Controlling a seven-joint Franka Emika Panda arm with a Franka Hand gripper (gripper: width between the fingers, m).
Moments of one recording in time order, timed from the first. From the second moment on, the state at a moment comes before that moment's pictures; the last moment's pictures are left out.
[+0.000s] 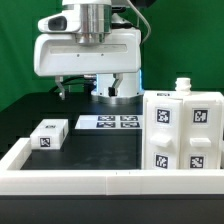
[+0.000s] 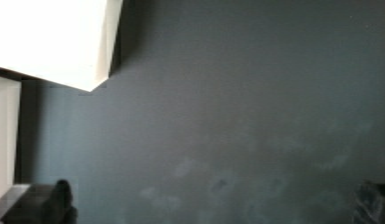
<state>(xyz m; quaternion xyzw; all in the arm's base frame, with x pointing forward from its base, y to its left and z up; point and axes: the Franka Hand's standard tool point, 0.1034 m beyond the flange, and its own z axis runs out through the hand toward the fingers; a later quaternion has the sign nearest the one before) 0.472 -0.085 0.101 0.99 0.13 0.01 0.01</state>
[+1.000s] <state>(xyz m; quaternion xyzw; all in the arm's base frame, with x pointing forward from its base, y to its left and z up) 0.442 -0.153 0.070 0.99 0.12 -0.07 -0.03</state>
